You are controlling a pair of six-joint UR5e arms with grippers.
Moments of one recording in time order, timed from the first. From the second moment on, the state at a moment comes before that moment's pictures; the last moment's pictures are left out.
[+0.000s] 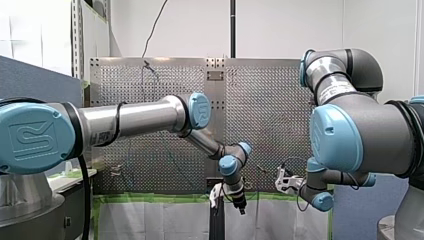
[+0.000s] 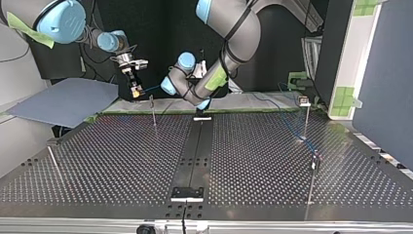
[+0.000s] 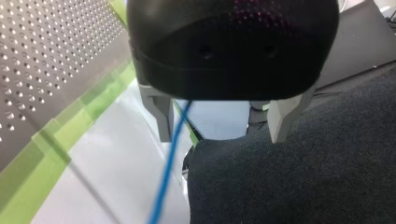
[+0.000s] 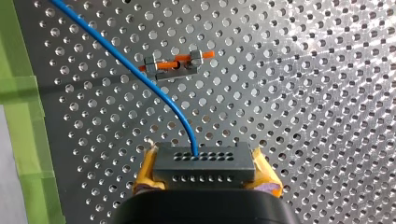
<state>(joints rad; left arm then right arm) -0.68 -3.00 -0.65 -3.62 -1.64 -2.19 1.67 -0.49 1.82 -1.46 1.00 1.80</state>
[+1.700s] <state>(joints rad) -0.67 -3.01 -0.64 -3.48 -1.65 -2.14 1.70 -0.49 1.82 -1.43 1.07 1.76</state>
